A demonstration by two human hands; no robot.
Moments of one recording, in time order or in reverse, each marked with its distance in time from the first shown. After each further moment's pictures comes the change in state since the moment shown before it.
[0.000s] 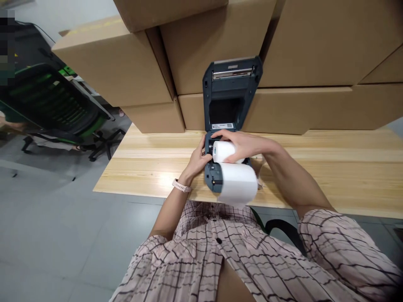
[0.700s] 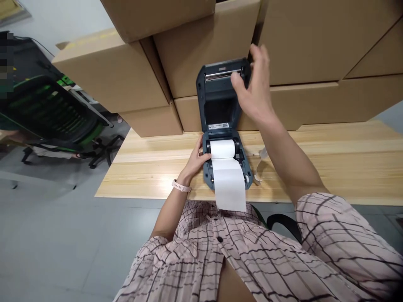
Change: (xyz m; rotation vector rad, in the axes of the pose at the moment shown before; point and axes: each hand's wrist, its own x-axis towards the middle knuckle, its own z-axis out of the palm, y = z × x) left_hand -0.002 -0.002 -0.006 -0.094 -0.042 -0.002; right_hand 0.024 -0.020 -0.059 -0.100 1.057 0.185
